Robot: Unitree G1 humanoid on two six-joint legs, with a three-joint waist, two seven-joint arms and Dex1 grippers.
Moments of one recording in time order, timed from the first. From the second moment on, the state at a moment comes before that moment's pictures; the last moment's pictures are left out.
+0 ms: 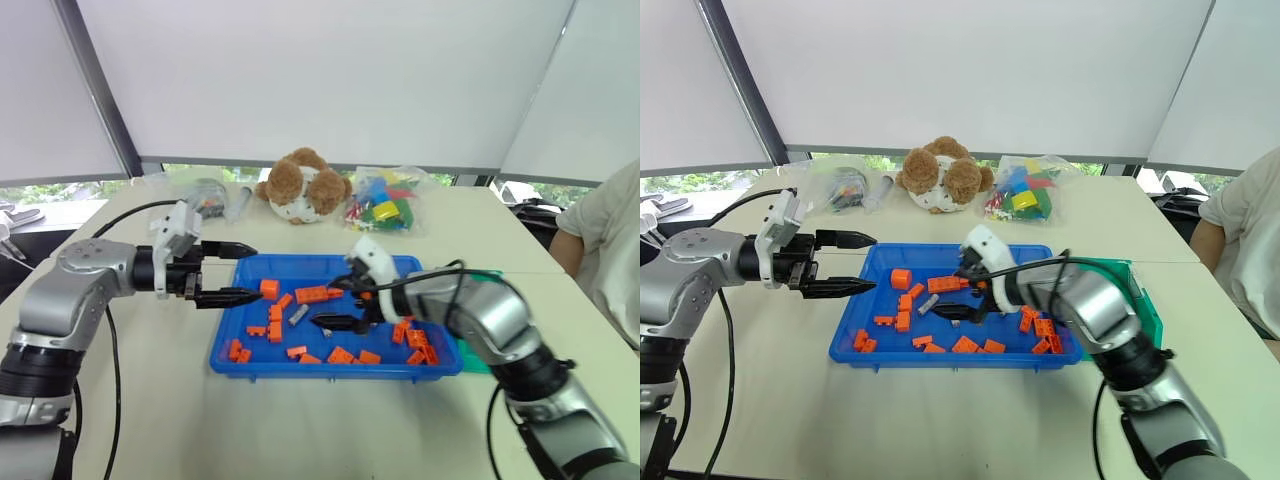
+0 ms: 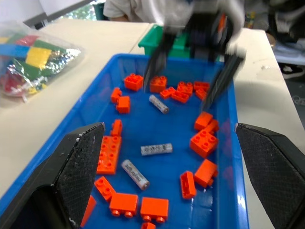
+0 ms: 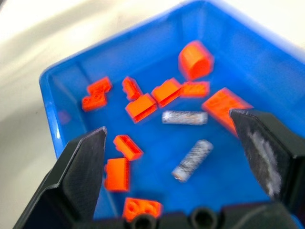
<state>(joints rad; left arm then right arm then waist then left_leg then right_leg) -0.69 0.86 0.06 0.02 -0.58 0.51 -1.32 -0.83 -0.50 0.35 -0.16 0.42 1.00 0.67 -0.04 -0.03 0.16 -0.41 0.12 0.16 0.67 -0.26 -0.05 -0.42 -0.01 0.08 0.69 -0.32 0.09</state>
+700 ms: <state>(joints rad) -0.69 0.86 0.06 0.03 -0.55 0.49 -1.33 -0.86 -0.19 0.38 0.23 0.21 0.95 0.49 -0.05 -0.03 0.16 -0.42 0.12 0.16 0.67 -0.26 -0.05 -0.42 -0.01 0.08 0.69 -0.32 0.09</state>
